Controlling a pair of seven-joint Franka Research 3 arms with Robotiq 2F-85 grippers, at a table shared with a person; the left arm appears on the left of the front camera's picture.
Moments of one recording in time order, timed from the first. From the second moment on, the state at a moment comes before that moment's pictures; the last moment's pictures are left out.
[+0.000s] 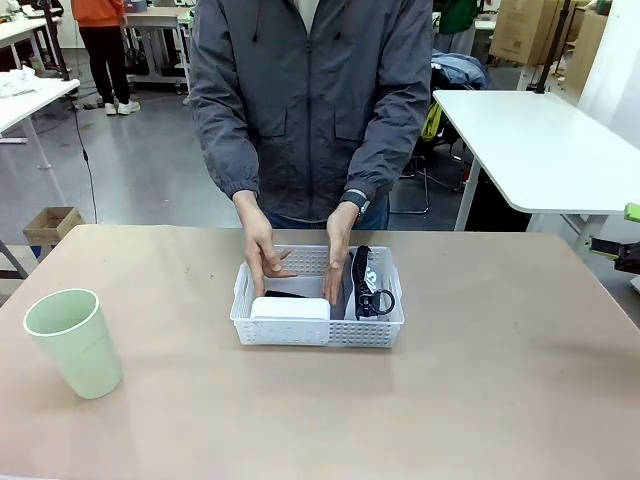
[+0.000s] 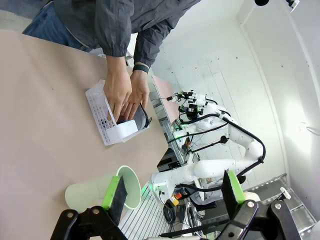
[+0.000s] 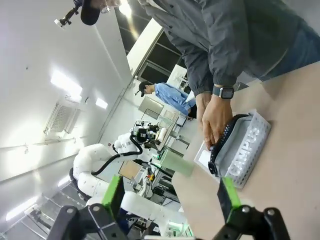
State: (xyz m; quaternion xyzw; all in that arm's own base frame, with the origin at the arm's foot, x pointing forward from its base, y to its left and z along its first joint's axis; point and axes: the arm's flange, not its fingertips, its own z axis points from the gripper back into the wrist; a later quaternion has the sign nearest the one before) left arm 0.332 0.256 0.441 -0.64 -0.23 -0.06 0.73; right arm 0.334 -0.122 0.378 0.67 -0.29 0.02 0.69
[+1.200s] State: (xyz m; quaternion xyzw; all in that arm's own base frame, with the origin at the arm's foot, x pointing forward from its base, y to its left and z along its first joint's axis) left arm 0.332 0.256 0.441 -0.64 -0.23 -0.06 0.73; right arm 0.333 -0.125 0.376 0.67 -0.29 0.02 0.69
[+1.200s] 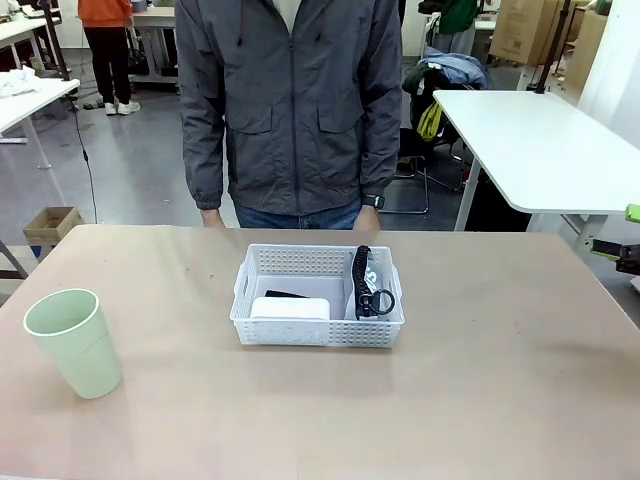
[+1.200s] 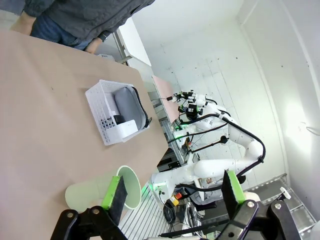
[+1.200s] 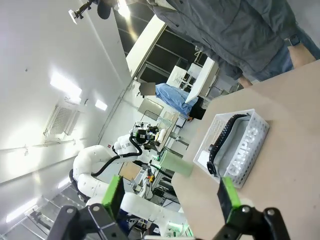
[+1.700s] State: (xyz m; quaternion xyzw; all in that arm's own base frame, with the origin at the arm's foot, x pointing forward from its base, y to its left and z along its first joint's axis) left arm 0.332 0.256 0.441 -0.64 -0.23 -0.06 0.73; right arm 0.333 -0.125 0.376 0.67 -0.29 0.02 0.69
